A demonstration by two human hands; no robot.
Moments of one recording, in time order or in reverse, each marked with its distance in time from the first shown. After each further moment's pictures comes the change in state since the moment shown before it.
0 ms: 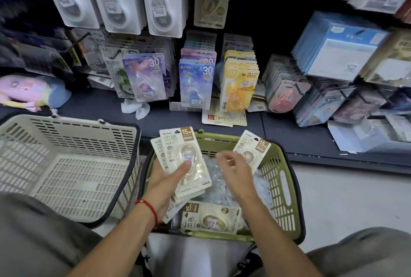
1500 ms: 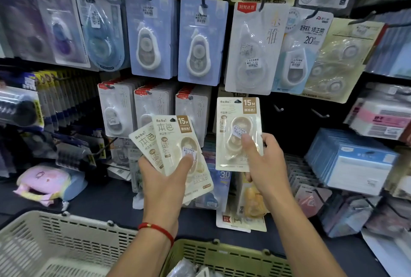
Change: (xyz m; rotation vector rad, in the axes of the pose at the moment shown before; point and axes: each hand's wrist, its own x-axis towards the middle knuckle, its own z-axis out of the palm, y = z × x) left_hand 0.021 0.234 0.053 -0.234 0.285 0.613; right_hand 0.098 -0.256 -0.067 0.293 0.193 -0.455
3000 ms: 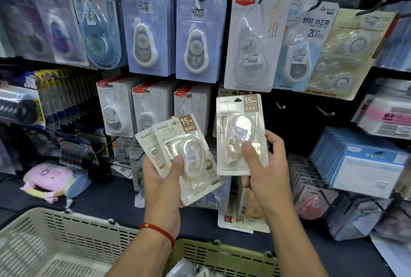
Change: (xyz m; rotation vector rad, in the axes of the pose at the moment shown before) left_hand 0.006 -0.020 0.007 -0.155 0.022 -0.019; right_hand -0.019 0.007 -0.004 0.336 -0.052 -0.030
